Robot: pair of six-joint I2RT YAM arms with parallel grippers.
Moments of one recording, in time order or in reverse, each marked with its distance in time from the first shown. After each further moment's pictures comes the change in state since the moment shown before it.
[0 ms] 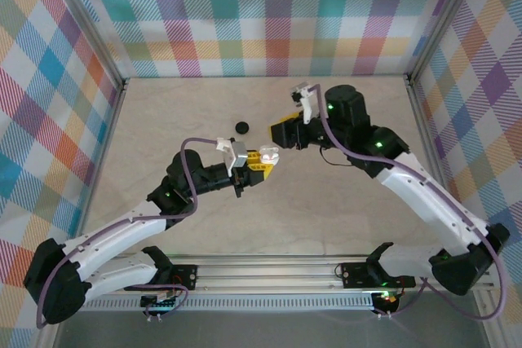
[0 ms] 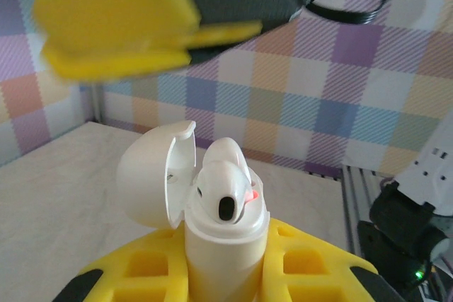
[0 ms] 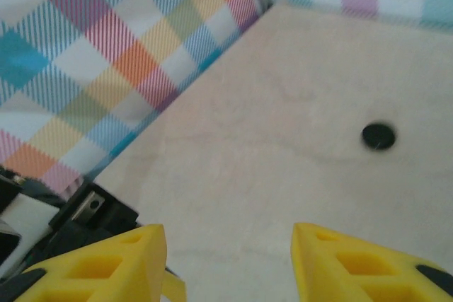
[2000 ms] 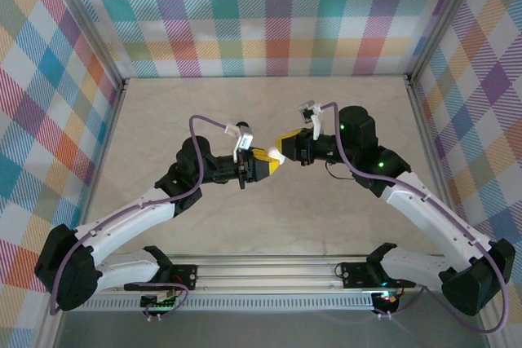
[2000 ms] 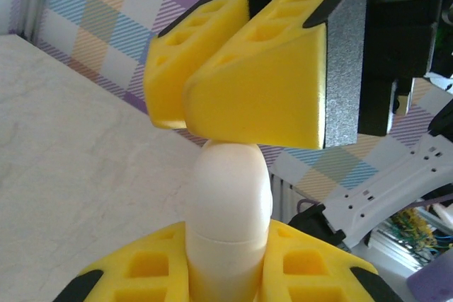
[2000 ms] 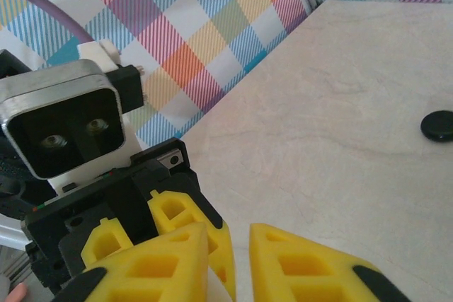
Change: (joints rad) left arm 0.052 0.122 0.106 -0.044 0.142 -0.389; right arm -0.060 -0.164 -0.316 0.293 -0.167 0.072
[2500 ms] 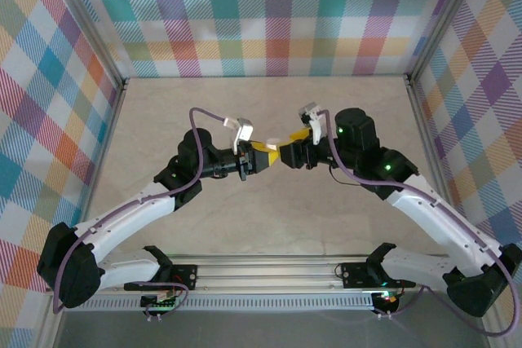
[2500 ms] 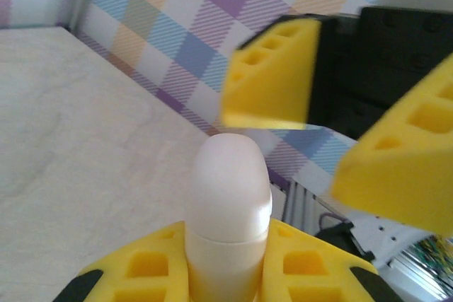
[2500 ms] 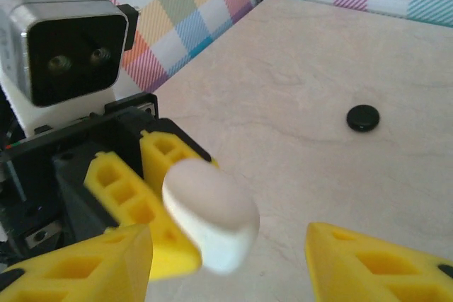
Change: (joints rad) left arm 0.022 0.018 0.058 -0.110 -0.085 0.009; right arm 0.055 -0.042 0.089 -0.220 0.245 -0.143
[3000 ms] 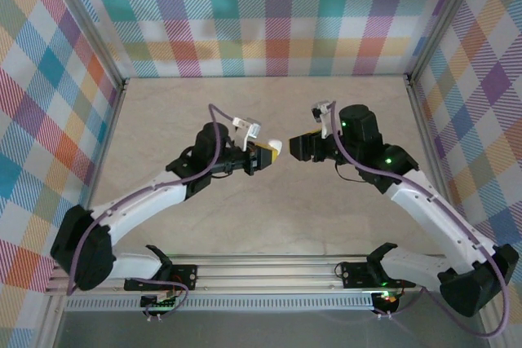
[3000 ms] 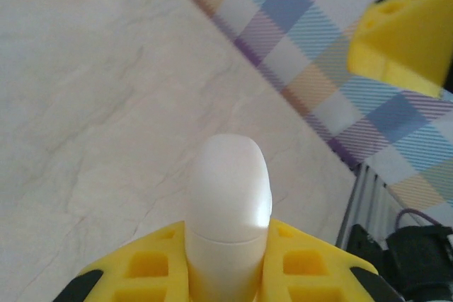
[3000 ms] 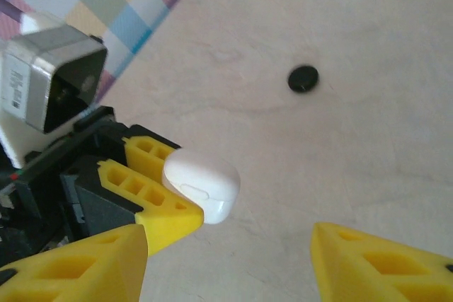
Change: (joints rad) left arm 0.003 0.171 0.109 -0.232 -0.142 0.037; right arm -0.119 0.059 -0.032 -0.055 0.014 0.106
